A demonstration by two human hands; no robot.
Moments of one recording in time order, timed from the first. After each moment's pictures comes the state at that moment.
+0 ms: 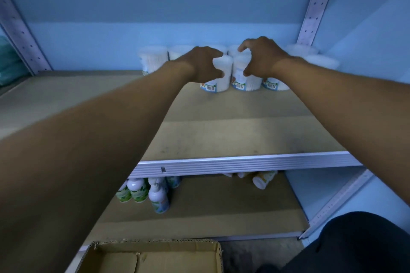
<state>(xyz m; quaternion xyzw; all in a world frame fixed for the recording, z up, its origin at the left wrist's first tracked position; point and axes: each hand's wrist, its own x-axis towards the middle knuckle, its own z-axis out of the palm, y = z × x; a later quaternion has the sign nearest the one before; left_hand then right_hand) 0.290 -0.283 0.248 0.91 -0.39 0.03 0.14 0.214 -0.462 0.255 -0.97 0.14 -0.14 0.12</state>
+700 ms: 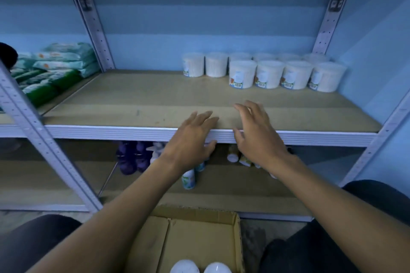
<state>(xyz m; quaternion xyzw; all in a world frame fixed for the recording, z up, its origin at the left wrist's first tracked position) 0.104 -0.101 0.150 0.89 -0.40 0.12 0.18 0.034 -0.287 0.157 -0.97 0.04 -0.21 0.15</state>
